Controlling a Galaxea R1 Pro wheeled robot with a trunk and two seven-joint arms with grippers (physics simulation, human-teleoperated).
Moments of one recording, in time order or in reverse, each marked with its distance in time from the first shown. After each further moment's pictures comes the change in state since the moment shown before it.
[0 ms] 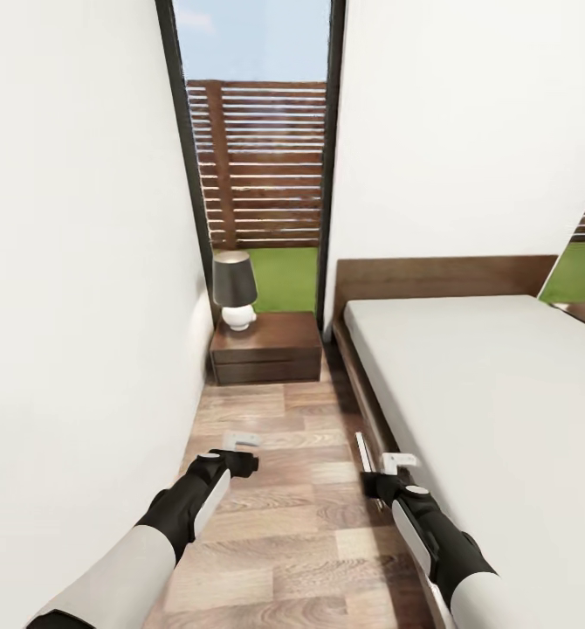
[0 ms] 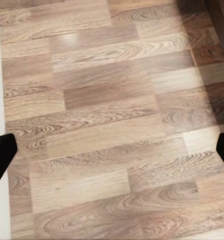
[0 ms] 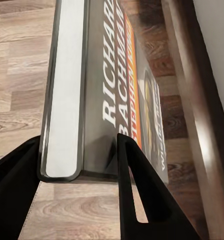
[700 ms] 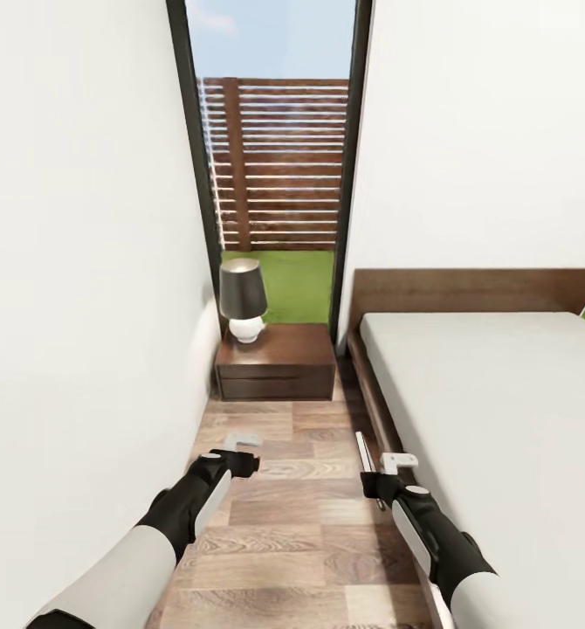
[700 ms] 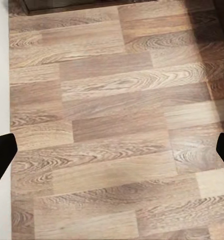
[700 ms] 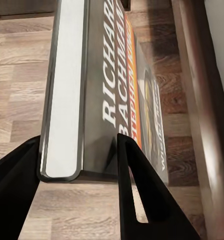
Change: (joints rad) left arm 0.000 0.000 -0.011 0.000 0.000 -0.001 0.000; right arm 0.000 0.000 0.000 0.000 0.001 0.001 -0.001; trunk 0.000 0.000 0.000
